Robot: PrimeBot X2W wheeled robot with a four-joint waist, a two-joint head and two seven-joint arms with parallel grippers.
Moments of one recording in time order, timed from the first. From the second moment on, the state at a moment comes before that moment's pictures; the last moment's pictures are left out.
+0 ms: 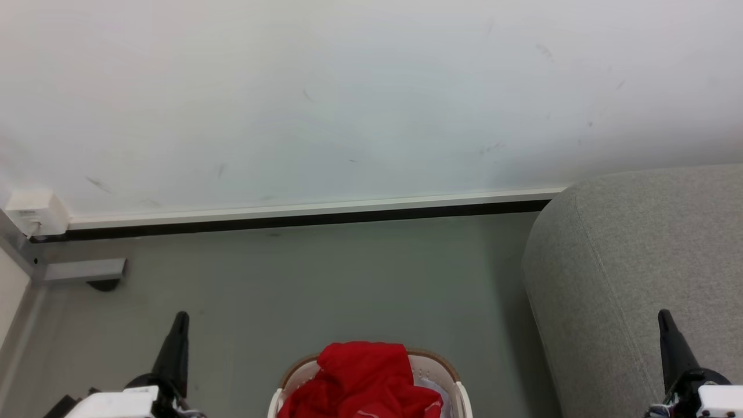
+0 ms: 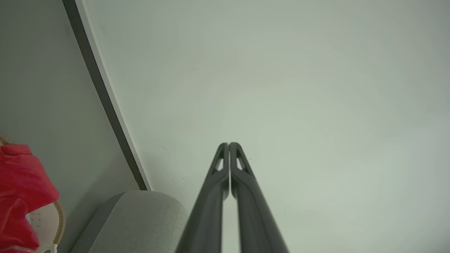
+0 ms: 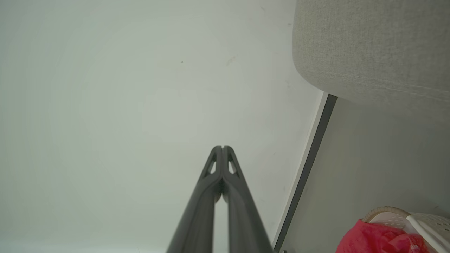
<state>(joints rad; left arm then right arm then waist) -0.11 0.05 0.11 0.25 -1.61 -0.13 0.11 -0.10 -0.05 -0.11 0.25 1.61 0.13 0.11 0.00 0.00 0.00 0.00</state>
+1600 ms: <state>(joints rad) -0.08 0.05 -0.05 0.20 -0.81 -0.03 -0.07 -0.06 -0.07 -0.02 0.20 0.67 0.13 -0.07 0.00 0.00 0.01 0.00</state>
